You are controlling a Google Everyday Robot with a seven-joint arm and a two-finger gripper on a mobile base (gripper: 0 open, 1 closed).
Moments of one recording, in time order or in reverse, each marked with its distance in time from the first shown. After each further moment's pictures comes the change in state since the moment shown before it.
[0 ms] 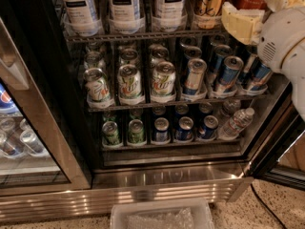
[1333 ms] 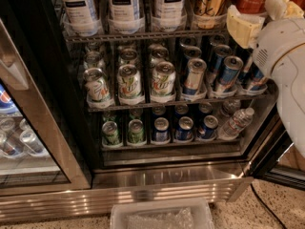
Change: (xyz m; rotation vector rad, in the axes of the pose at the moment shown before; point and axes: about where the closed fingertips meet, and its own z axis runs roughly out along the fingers) arm 0.013 -0.014 0.001 0.112 -0.026 0.032
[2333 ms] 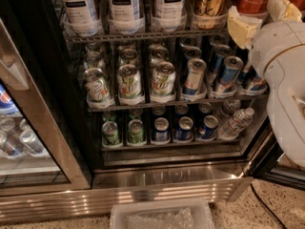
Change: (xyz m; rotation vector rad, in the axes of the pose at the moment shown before) arm 0.006 -0.008 0.004 0.076 -0.008 -0.029
